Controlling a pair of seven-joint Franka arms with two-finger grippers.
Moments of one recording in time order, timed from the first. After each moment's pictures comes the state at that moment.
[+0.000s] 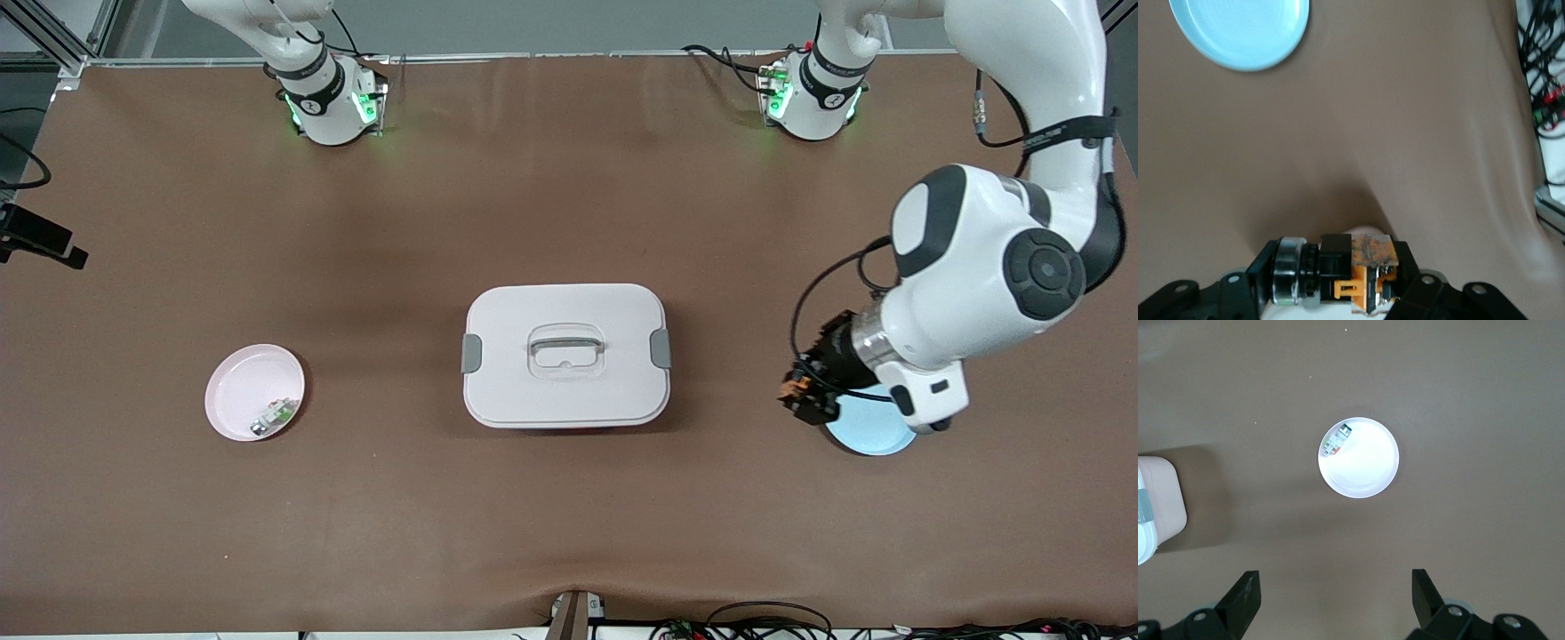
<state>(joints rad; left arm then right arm) -0.23 0.47 -0.09 -1.33 -0.19 1.87 -1.41 -0.04 0.10 -0.10 -1.40 0.06 1.49 -0.01</state>
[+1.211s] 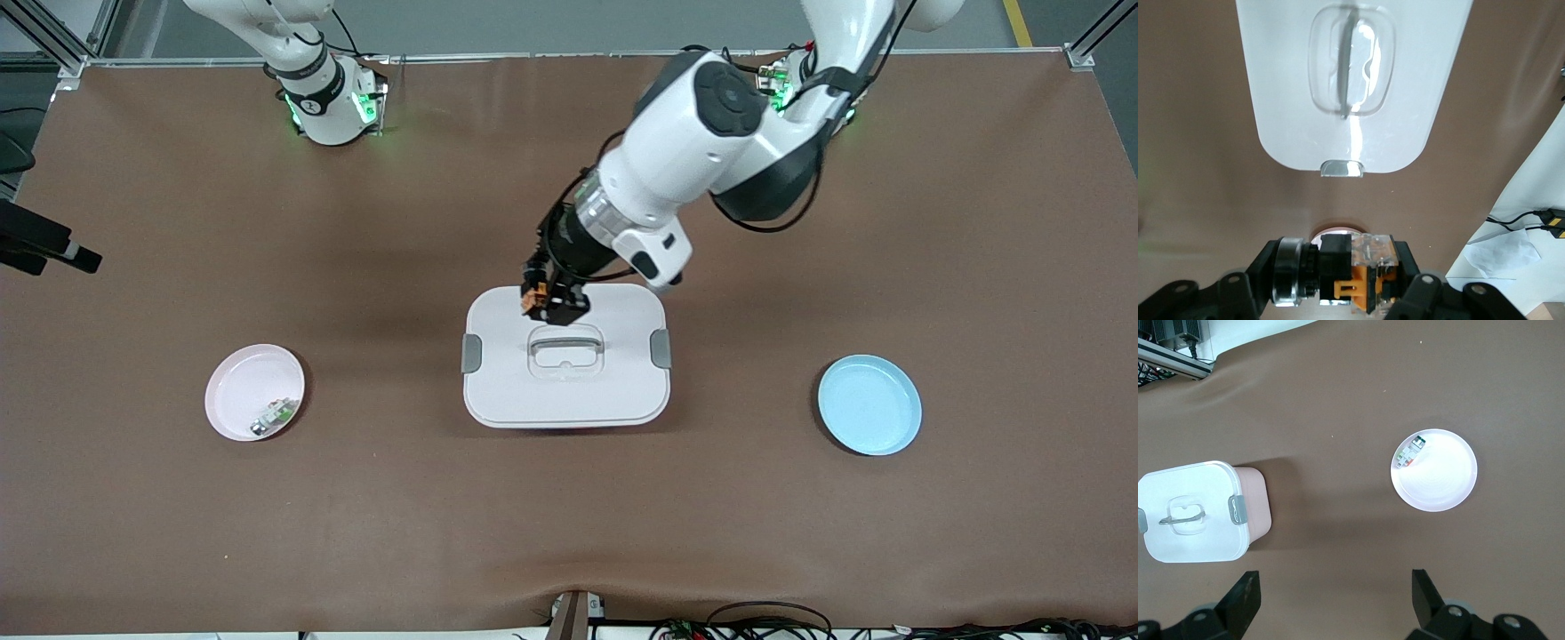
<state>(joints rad) -0.65 0.49 -0.12 -1.31 -0.32 2.24 -2.26 -0.08 0.11 -0.10 -1.40 0.33 1.52 -0.03</state>
